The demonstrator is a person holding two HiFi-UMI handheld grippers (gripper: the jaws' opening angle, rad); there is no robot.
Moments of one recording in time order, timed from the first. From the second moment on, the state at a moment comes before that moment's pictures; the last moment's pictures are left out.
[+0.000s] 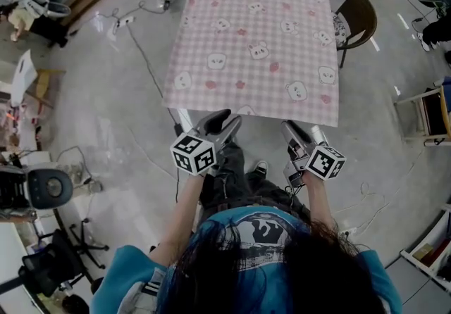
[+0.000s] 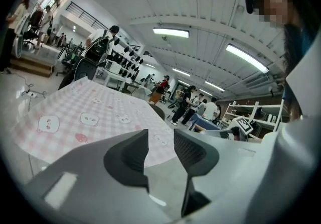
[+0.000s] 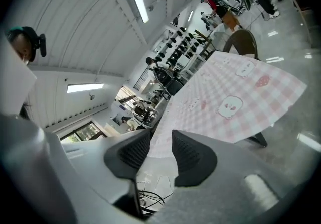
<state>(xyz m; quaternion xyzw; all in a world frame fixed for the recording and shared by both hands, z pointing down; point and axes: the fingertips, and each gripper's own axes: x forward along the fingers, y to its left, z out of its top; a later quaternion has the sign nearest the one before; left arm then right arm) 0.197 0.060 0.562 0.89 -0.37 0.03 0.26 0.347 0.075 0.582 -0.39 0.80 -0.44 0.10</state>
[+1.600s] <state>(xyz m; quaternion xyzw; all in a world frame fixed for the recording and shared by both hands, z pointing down) 0.257 0.106 0.459 0.94 -0.33 0.05 0.09 0.326 0.105 0.460 -0.37 0.92 -0.11 -0.04</state>
